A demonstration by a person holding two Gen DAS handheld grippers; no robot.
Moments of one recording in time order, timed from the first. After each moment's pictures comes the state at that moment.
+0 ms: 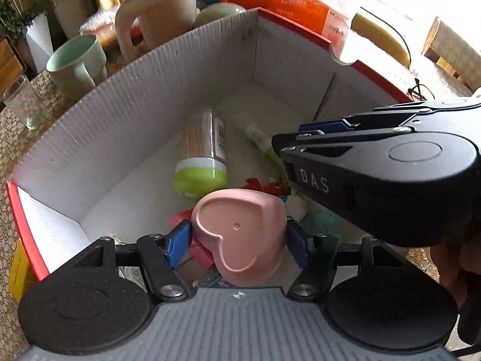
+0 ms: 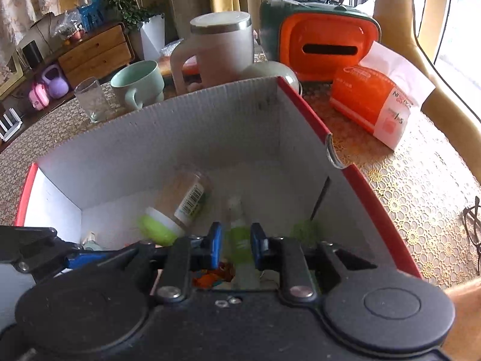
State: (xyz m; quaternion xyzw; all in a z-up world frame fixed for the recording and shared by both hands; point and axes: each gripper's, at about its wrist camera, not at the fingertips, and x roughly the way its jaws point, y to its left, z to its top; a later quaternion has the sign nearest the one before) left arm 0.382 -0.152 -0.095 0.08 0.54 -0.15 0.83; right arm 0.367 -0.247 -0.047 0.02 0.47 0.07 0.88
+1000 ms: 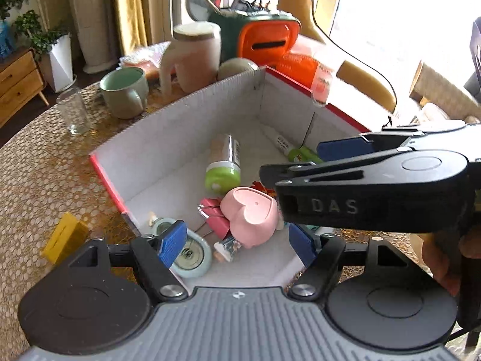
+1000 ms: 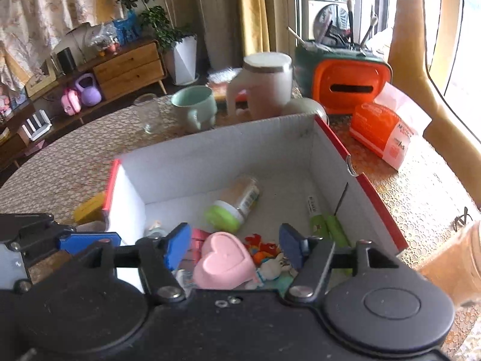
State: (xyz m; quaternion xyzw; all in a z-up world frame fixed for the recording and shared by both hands) left arm 0.299 -0.103 -0.029 0.03 0.45 -0.15 0.88; right arm 0.295 -0.219 0.017 0.01 0.42 0.12 0.90
